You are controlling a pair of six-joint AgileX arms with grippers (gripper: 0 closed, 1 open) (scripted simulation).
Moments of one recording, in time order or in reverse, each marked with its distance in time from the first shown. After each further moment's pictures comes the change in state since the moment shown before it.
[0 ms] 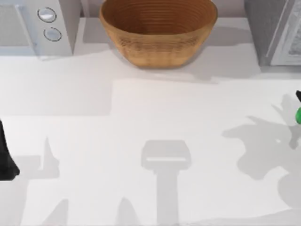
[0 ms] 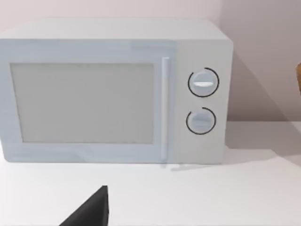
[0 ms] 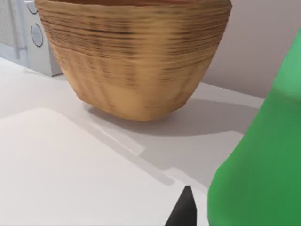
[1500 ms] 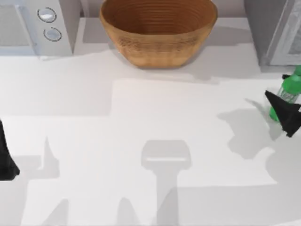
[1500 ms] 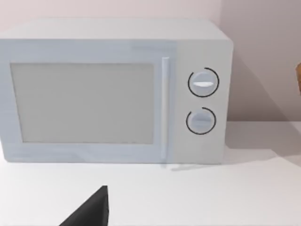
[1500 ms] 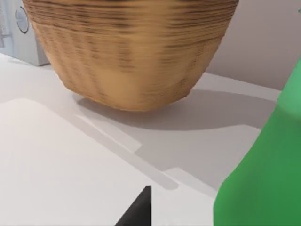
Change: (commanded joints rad) left arm 0.000 0.000 0.000 0.000 0.000 0.000; right arm 0.148 0.192 0.140 0.050 0.153 -0.007
